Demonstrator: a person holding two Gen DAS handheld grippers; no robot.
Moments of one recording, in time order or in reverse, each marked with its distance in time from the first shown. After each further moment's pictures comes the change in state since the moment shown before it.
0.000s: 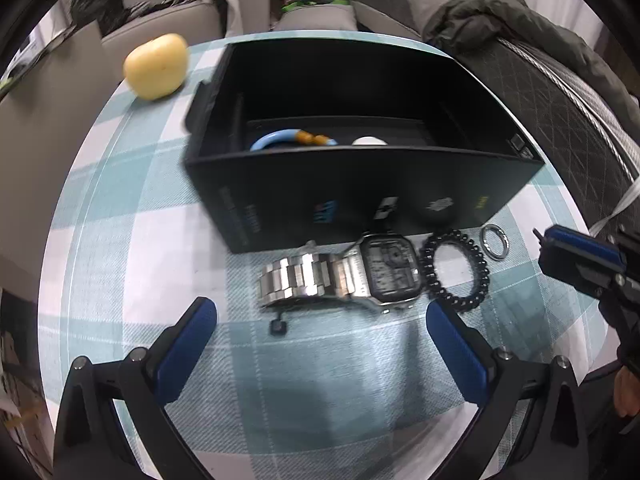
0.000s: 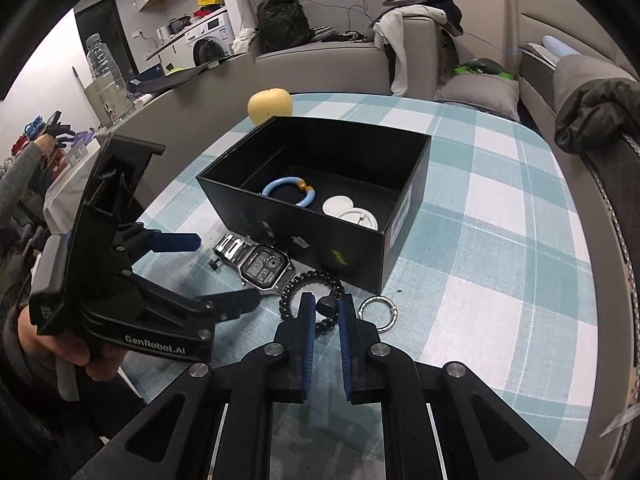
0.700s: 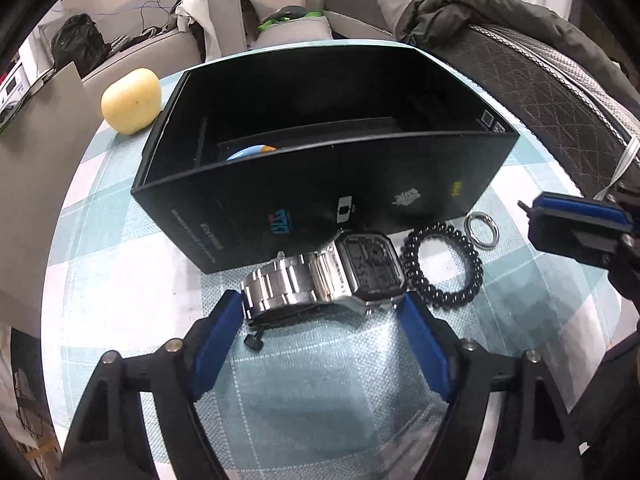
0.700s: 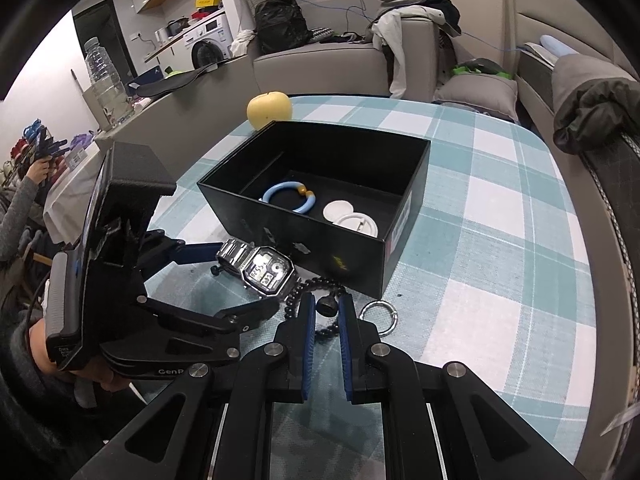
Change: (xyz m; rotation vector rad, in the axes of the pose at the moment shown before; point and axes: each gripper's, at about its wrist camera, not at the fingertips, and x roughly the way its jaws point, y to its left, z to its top) left arm 0.003 -0.014 -0.003 0.103 -0.058 0.016; right arm 0.000 0.000 0.003 0.001 -0.001 -0.002
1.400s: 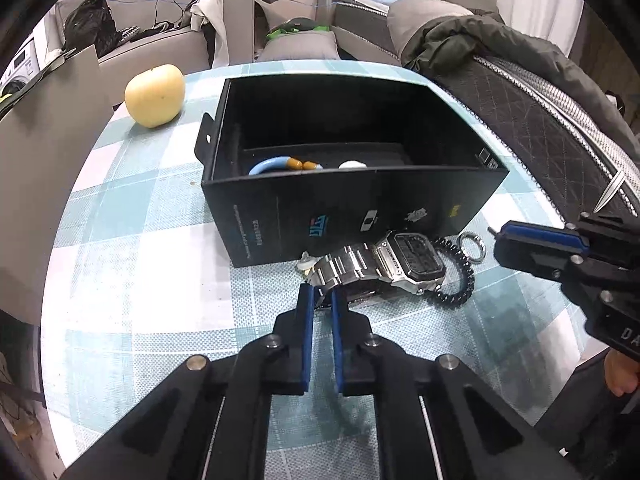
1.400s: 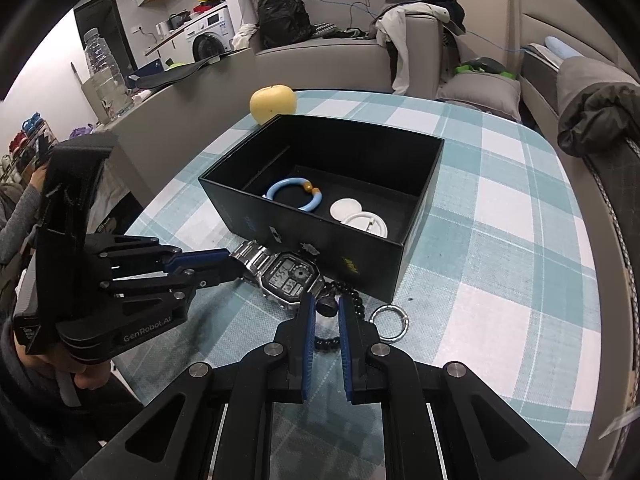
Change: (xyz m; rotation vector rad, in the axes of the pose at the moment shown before) left arm -0.026 0.031 -0.007 -0.089 -0.061 -0.077; right arm 0.010 0.006 0.004 -0.011 0.014 -0.008
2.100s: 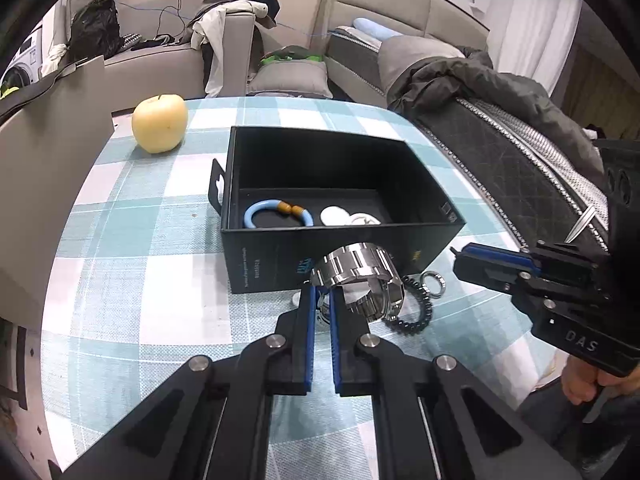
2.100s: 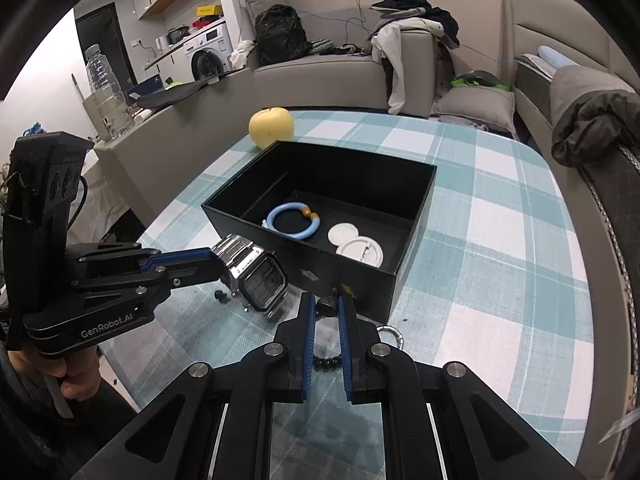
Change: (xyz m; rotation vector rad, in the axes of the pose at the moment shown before) left arm -0.027 0.005 0.007 -0.048 -0.108 -0.097; right arm -0.010 0.000 0.008 0.012 -0.066 -0.005
